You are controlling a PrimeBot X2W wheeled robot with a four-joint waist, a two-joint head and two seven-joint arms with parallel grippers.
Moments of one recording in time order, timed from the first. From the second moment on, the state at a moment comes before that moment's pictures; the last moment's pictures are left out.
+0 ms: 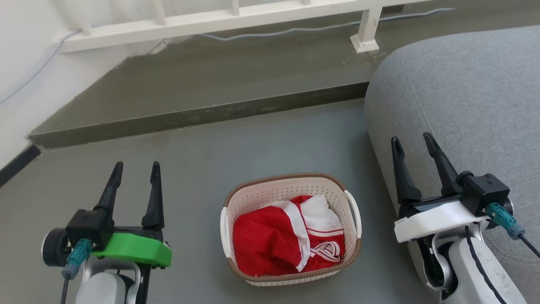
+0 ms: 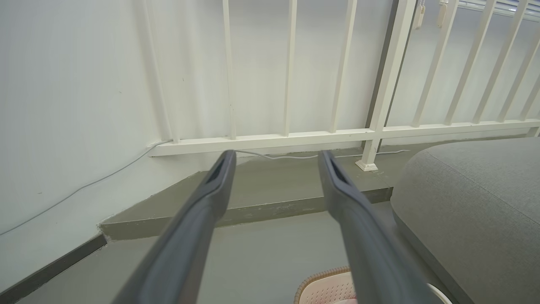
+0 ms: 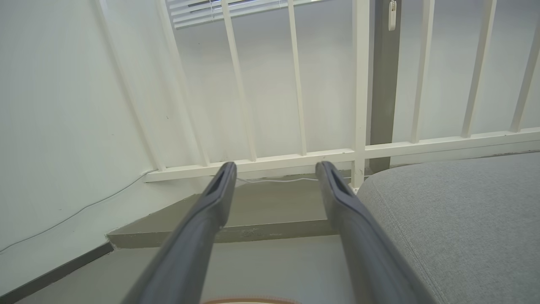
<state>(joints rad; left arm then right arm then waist) -0.09 0.05 -0.13 0.10 -0.23 -0.05 -0.25 -0.08 -0.09 0.22 0.07 0.23 -0.03 -0.25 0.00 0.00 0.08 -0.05</state>
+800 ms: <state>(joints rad) -0.20 0.05 -0.13 0.10 -0.24 -0.08 -0.25 -0.14 -0.07 0.21 0.04 0.20 -0.03 -0.25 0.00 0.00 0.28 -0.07</state>
